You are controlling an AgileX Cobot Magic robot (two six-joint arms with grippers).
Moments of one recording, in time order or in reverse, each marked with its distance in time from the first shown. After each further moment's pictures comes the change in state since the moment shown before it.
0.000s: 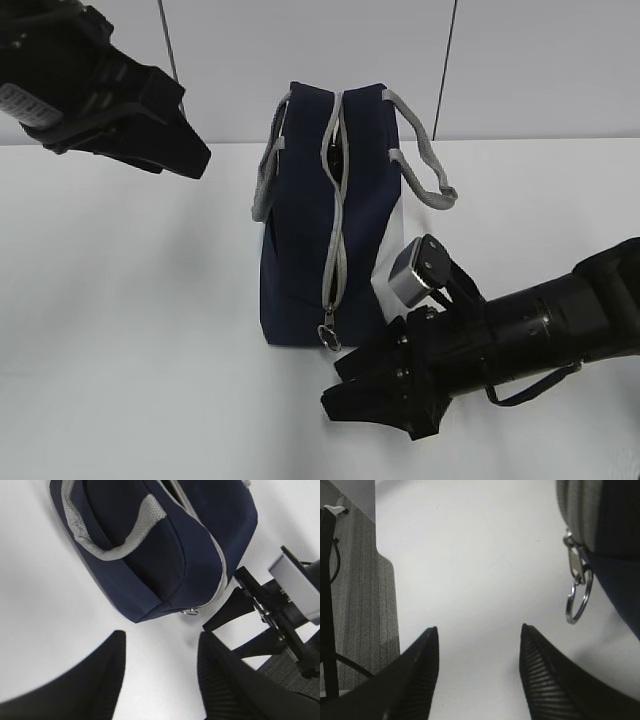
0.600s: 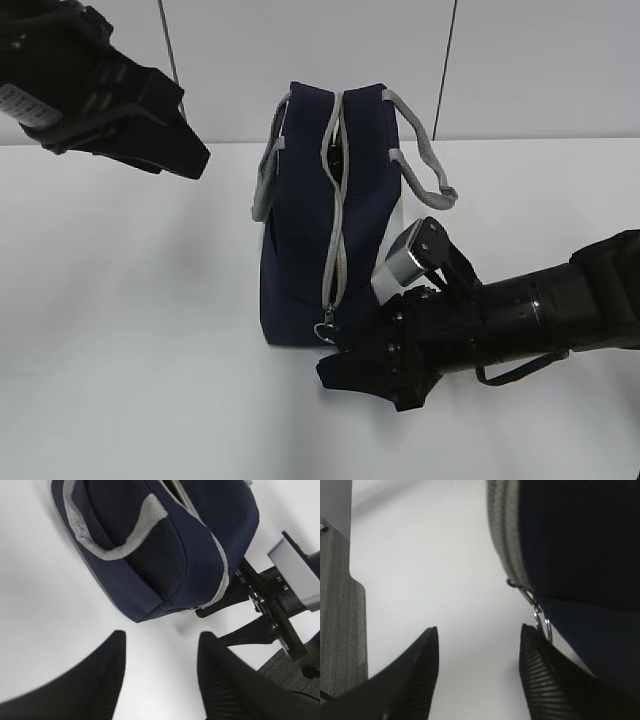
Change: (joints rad) left arm 0.000 0.000 0.000 0.006 0.001 0.001; right arm 0.000 0.012 -0.025 0.098 -0.018 -0.058
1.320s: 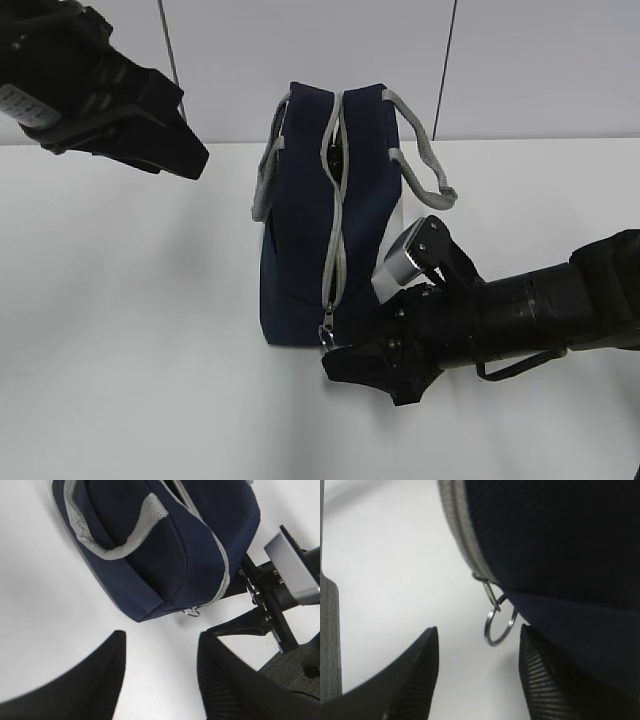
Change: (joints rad) left arm 0.000 0.000 0.000 0.004 0.000 0.000; right arm 0.000 0.002 -0.002 0.047 -0.058 -0.040
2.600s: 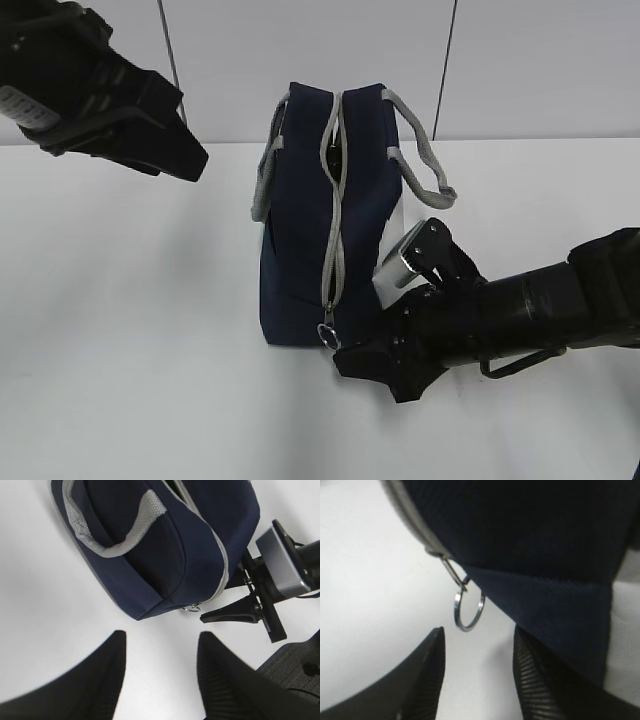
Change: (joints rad) left arm 0.000 0.000 0.000 0.000 0.006 0.000; right arm 0.000 0.006 -0.009 0.008 -0.093 -0.001
